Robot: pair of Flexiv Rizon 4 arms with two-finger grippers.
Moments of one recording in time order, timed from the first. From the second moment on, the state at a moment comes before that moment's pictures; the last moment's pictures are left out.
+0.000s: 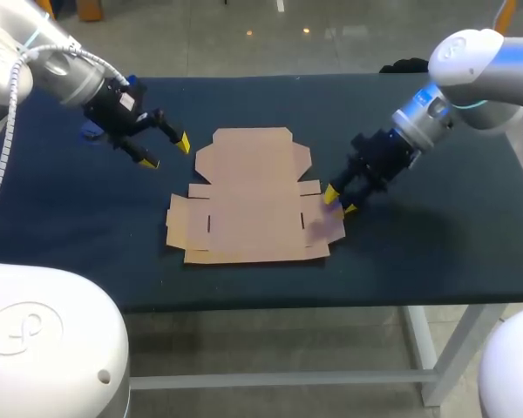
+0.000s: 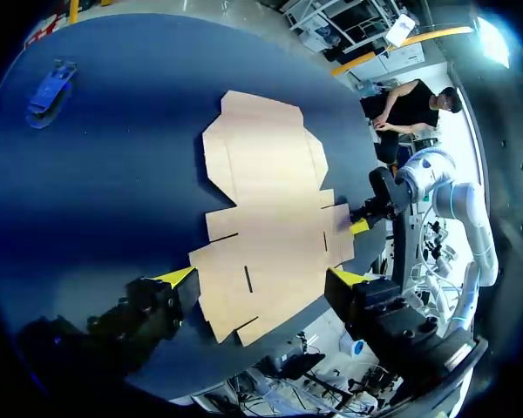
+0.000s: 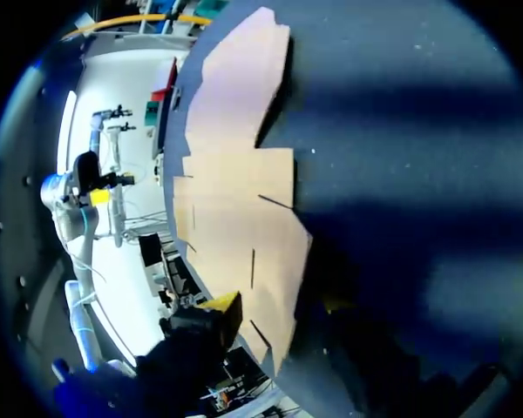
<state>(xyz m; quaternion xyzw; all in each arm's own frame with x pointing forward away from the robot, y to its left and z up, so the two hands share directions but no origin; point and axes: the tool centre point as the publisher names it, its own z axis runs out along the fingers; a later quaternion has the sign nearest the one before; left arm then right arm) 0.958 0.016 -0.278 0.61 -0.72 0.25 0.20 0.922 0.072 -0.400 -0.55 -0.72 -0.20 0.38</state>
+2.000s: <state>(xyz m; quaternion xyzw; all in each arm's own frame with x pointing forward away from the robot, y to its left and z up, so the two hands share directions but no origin) 0.962 0.041 -0.310 0.62 -0.70 0.33 0.13 1.004 0.021 -0.338 -0.62 -0.70 -0.30 0.18</state>
